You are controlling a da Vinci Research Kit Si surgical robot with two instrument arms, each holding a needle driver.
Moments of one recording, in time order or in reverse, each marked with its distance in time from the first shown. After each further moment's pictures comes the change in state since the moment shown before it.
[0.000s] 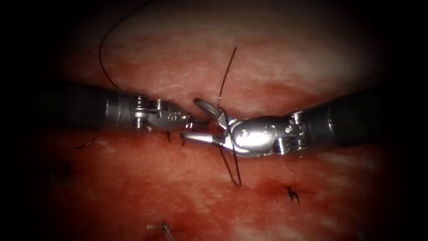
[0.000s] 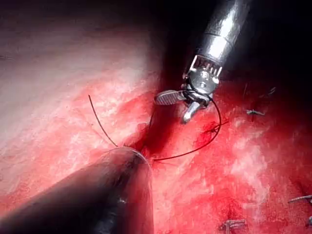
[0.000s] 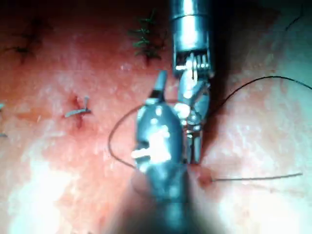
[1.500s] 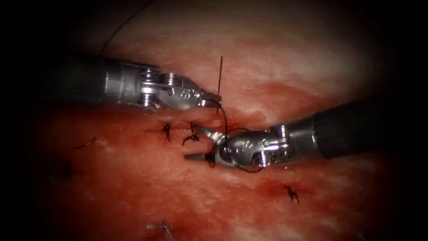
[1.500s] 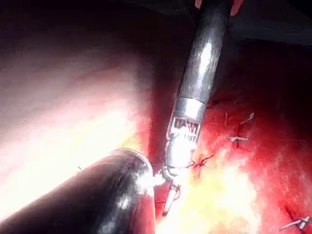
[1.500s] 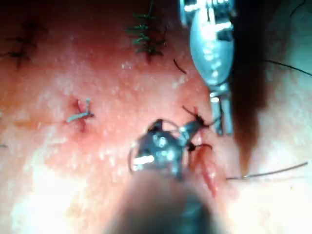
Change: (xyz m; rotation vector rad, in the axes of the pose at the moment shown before) right arm -0.007 -0.002 0.000 0.128 -0.436 -0.123; left arm 0.008 -0.005 -0.004 0.081 -0.106 0.217
